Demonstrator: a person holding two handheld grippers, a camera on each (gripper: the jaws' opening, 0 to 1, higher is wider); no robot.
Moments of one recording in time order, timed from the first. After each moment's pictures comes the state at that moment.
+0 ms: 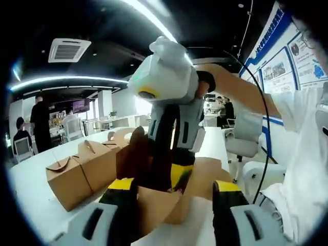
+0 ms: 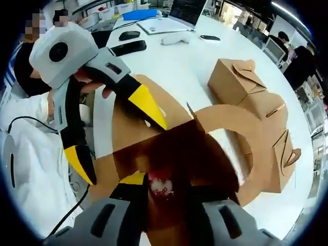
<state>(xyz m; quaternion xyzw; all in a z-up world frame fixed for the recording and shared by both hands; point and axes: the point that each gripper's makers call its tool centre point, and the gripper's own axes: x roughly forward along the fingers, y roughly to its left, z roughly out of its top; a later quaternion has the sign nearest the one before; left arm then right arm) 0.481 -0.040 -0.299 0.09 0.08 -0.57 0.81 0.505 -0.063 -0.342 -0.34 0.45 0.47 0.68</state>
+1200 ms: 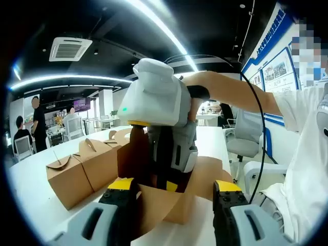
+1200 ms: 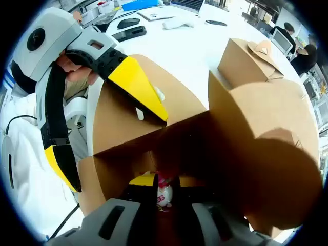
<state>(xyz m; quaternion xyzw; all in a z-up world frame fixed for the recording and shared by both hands) 0.485 -0.040 -0.301 0.09 0.09 -0.57 0.81 0.504 -0.061 -0.373 -0.34 0.49 0.47 0.65</state>
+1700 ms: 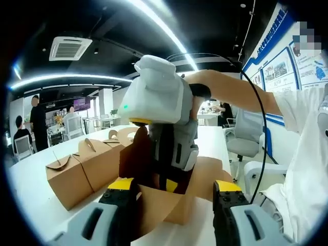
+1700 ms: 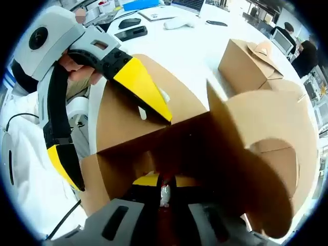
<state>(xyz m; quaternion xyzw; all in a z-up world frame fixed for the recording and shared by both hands) 0.485 -0.042 -0.301 0.09 0.09 -0.57 0.81 0.502 -0.062 -0.370 -0.34 0.49 0.48 0.65</state>
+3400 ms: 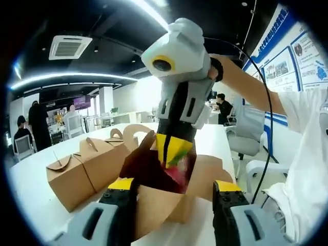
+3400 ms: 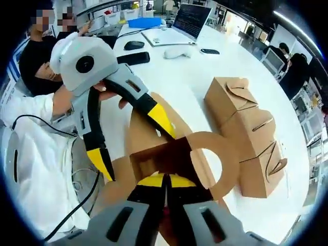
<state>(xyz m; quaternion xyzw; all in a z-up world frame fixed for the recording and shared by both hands) 0.496 -0.042 -0.302 0.09 0.10 -0.57 0.81 0.504 -0.065 -0.299 -0.34 0.40 0.48 0.70</state>
